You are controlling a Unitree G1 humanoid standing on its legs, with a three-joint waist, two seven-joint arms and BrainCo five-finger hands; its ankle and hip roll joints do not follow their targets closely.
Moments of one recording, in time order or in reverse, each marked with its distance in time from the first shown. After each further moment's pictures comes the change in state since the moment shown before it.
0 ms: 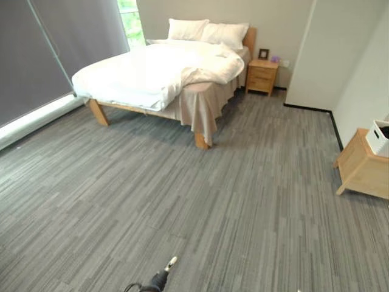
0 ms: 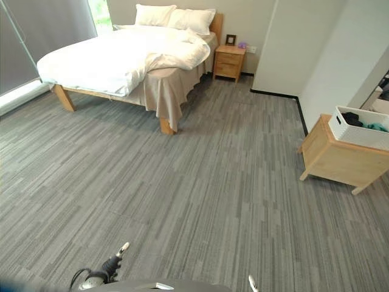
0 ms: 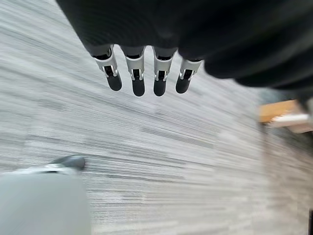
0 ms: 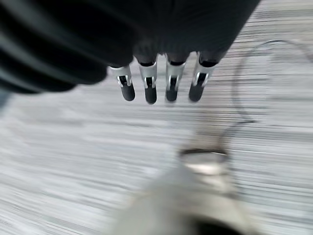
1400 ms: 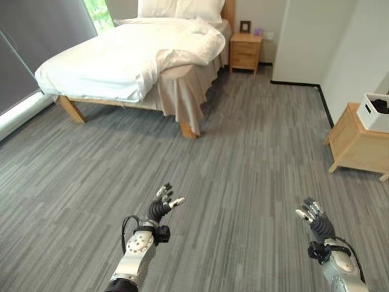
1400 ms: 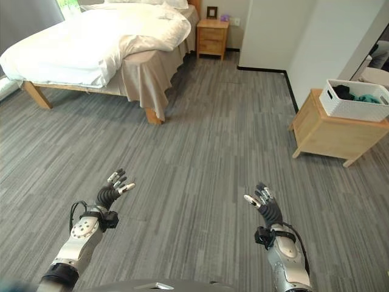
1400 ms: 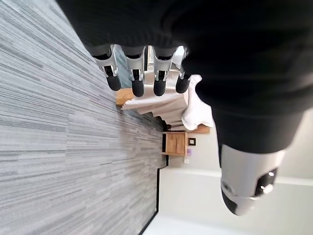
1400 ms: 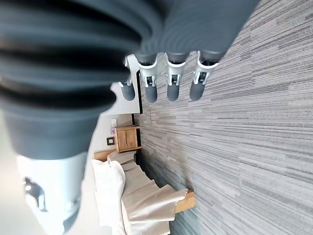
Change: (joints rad) left arm 0.037 0.162 0.074 -0.916 -0.217 0.028 0.038; right arm 0.093 -0.123 -0.077 -1.024 0.104 -0.049 0.006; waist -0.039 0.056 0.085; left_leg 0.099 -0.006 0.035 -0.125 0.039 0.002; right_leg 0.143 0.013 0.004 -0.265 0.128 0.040
